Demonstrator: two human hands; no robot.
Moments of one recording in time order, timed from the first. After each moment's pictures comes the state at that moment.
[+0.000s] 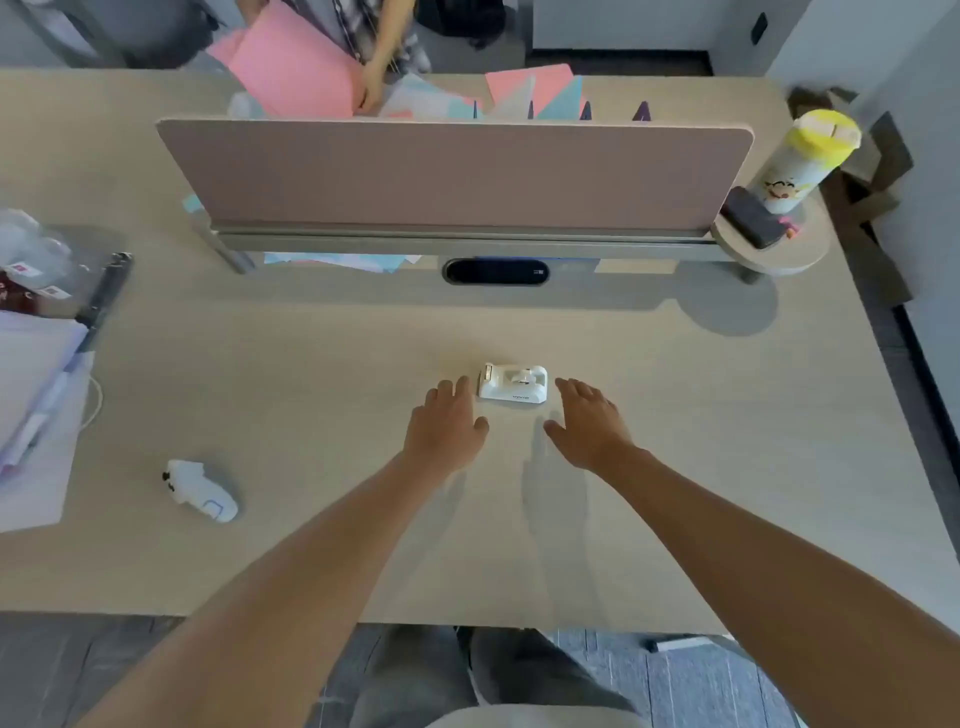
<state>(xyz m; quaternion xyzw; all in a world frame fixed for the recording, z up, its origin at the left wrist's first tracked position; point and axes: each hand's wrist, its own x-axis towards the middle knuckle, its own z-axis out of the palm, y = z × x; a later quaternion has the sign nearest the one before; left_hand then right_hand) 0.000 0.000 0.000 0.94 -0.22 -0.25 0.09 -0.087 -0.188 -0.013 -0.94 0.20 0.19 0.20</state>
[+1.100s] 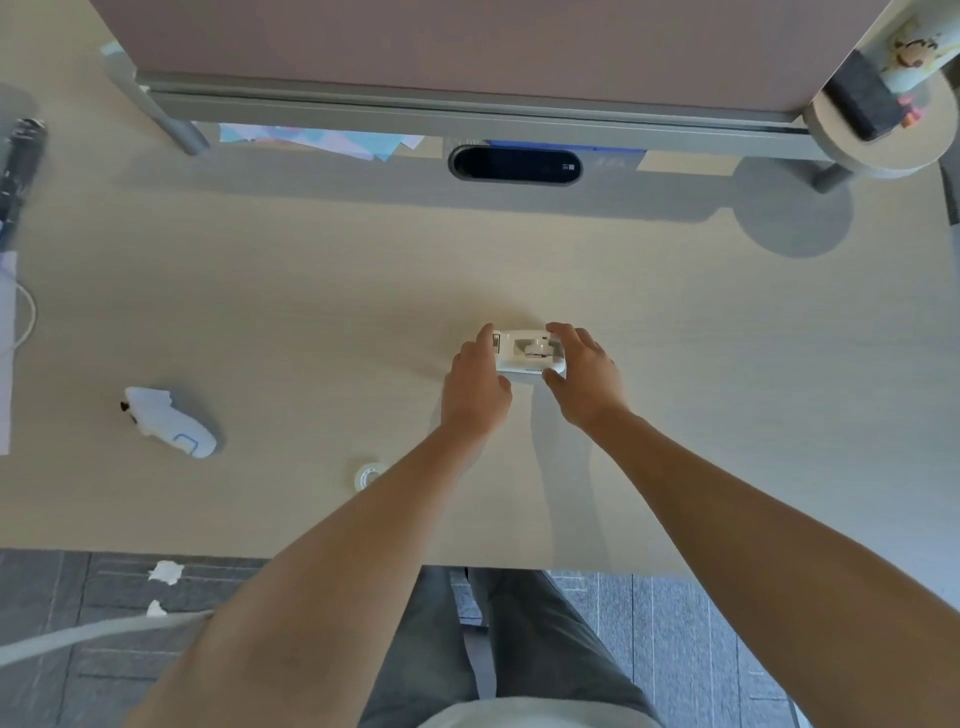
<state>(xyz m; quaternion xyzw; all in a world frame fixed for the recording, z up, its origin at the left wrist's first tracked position) -0.021 -0.006 -0.100 0.91 -0.11 -0.27 0.29 -0.082 -0.155 -0.090 -0.92 0.23 0.13 0.29</state>
